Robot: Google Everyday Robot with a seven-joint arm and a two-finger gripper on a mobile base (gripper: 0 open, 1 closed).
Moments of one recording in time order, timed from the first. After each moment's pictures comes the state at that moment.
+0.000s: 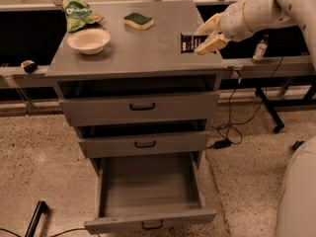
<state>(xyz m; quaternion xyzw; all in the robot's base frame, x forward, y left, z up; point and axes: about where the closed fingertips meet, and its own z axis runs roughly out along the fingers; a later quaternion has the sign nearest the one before) 0.748 -0.148 0.921 -0.66 0.59 0.05 0.46</state>
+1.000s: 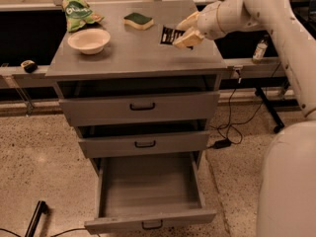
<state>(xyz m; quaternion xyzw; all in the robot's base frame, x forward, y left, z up) 0.797 -0.093 0.916 -0.60 0.62 0.07 0.50</state>
